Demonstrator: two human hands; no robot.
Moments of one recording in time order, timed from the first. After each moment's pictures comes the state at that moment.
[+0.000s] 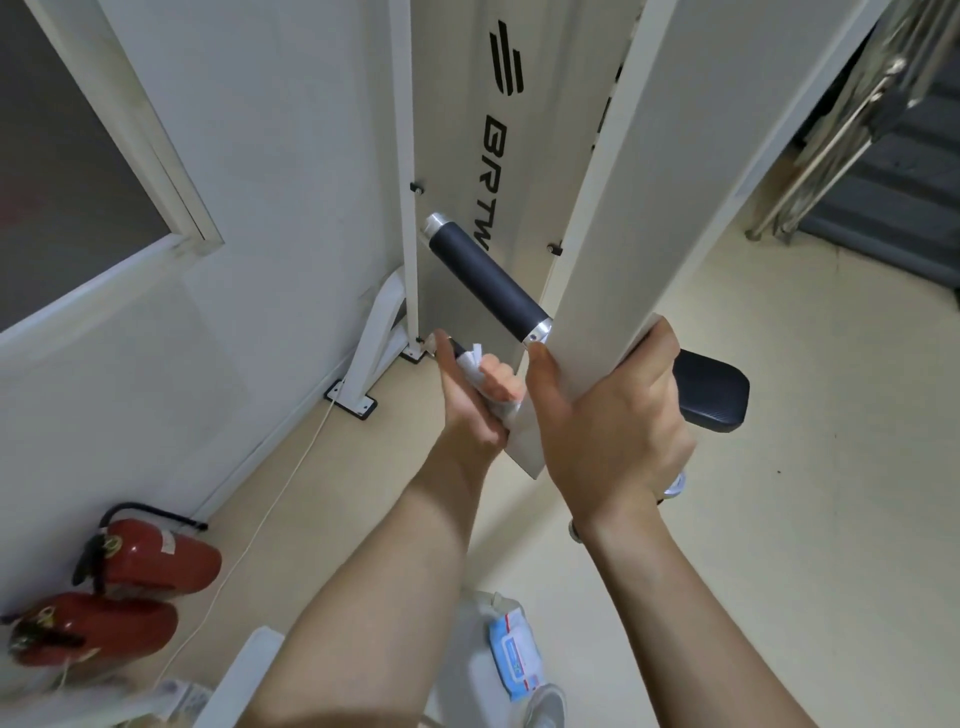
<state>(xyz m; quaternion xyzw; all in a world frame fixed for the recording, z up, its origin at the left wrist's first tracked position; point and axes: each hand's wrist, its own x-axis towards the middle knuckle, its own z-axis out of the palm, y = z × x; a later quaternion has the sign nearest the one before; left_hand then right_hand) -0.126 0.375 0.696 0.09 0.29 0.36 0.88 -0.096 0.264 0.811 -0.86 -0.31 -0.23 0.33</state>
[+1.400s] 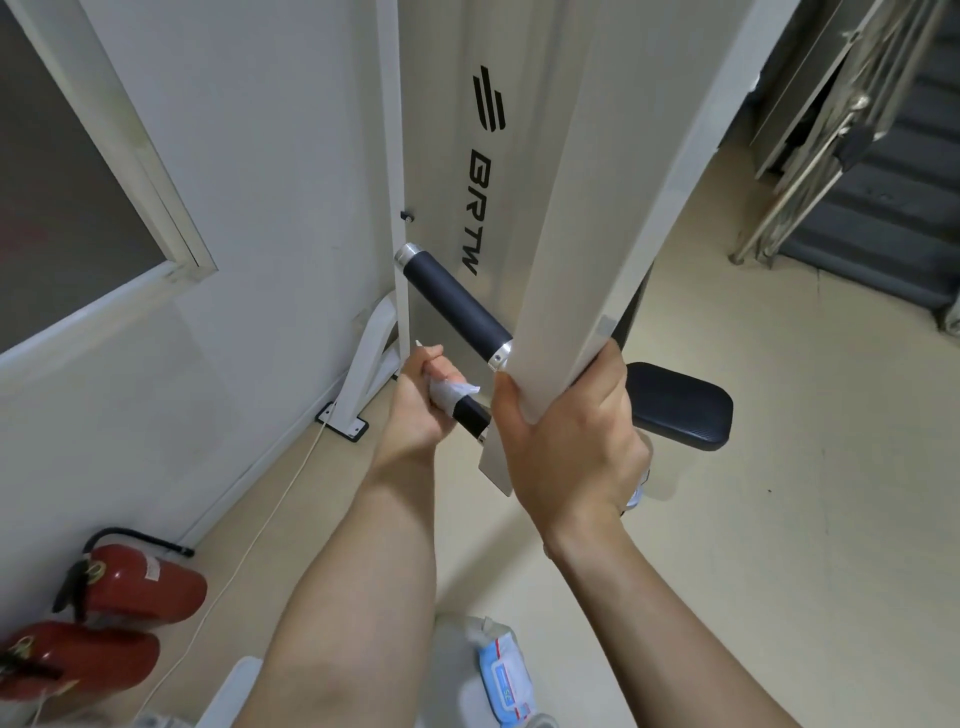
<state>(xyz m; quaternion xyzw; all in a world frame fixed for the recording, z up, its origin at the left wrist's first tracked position) -0.140 0.415 0.704 0.11 0.35 0.38 0.85 -0.099 0.258 0.814 -0.87 -0.34 -0.19 0.31</state>
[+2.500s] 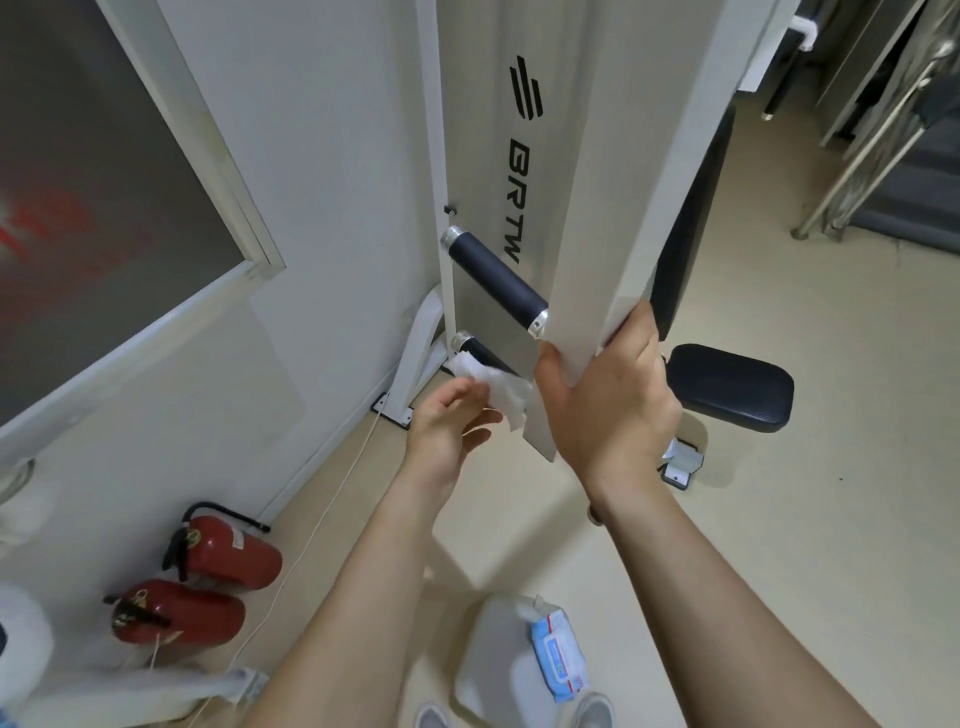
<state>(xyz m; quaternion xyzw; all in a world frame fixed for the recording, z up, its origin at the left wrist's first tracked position) -0.223 0.326 0.732 0.42 0.41 0.35 0.73 -0.101 0.249 0.817 -0.86 -0.36 -0.14 0.33</state>
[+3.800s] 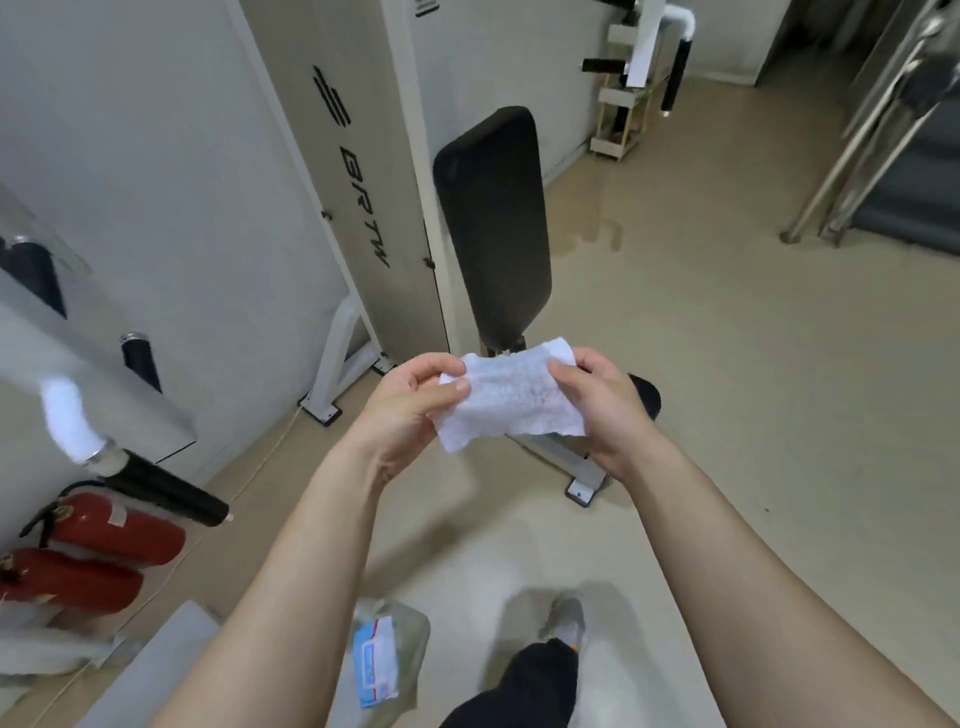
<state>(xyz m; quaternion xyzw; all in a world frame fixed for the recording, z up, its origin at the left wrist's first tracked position) 0.206 0.167 0.770 0.49 0.40 0.30 0.71 0.413 0.088 0.779 -0.60 -0.26 0.53 0.55</state>
